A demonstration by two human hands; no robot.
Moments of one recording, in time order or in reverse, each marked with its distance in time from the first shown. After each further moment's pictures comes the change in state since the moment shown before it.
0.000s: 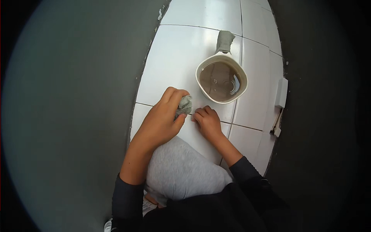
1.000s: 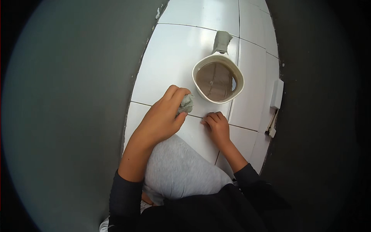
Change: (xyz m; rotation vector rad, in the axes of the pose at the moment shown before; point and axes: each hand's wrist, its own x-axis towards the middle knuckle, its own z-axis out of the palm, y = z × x) left_hand 0.009 -0.002 0.007 -0.044 -0.038 0.024; right_hand -0.029 0.017 -0.034 -0.036 0.033 0.117
